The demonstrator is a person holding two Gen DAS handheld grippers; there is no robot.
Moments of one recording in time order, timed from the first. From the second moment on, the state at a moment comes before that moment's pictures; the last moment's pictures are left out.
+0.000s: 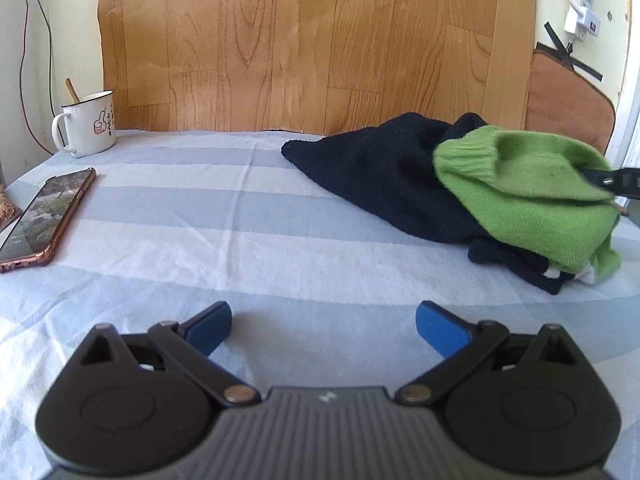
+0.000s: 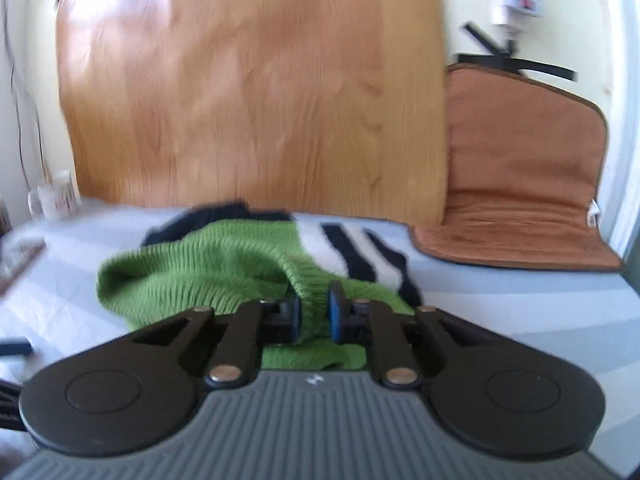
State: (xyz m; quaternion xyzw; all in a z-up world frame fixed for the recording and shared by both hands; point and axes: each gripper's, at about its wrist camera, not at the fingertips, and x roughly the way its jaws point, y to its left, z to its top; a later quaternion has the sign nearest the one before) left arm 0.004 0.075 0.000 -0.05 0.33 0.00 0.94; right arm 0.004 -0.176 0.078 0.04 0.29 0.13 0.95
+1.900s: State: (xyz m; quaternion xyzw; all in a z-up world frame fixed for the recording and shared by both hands) left arm -0.126 -0.088 0.061 0.20 0.11 -0.25 0.94; right arm -0.006 -0.187 0.124 0.16 0.46 0.31 0.82
